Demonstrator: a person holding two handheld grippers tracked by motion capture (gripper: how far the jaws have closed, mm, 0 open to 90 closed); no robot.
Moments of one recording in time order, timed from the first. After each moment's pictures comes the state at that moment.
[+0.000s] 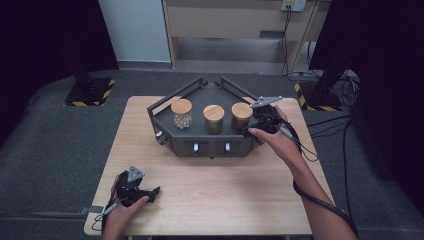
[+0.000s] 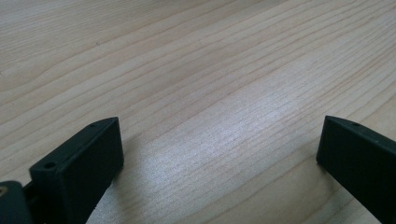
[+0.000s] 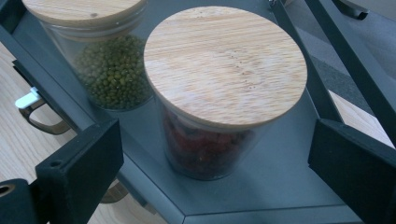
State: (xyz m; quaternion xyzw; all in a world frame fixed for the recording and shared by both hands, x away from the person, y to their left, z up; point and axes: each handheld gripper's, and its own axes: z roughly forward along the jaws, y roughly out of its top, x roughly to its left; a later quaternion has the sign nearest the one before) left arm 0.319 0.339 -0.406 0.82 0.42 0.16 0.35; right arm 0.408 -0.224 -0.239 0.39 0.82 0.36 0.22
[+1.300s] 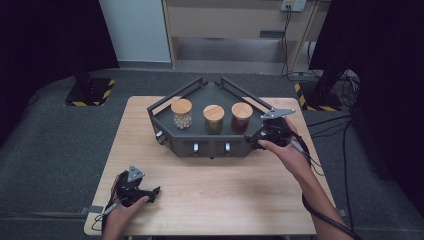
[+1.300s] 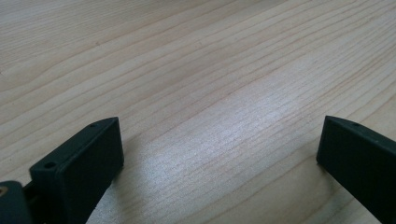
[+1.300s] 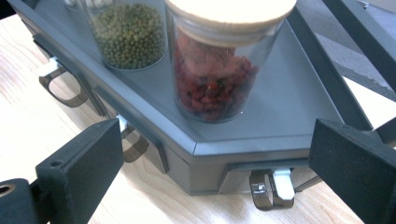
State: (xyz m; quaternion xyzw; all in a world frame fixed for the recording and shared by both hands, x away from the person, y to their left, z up) left arm 0.319 0.339 -0.406 0.82 0.42 0.16 0.35; right arm 0.369 -0.247 -0.251 0.40 0.81 0.37 0.22
